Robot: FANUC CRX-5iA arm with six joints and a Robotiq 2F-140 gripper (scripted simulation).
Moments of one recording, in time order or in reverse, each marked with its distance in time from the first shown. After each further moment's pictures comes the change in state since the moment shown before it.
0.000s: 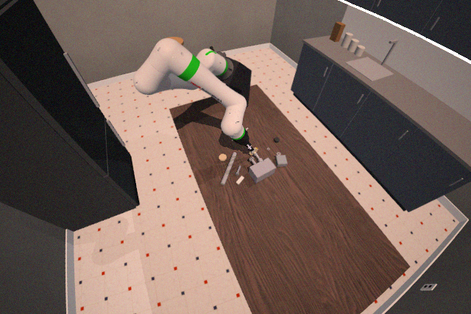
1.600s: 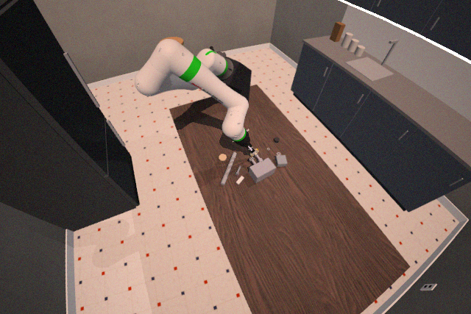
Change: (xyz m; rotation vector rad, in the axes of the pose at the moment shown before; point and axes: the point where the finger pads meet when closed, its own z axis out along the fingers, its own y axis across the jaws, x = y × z) arm 0.000 -0.011 0.000 0.000 0.000 0.000
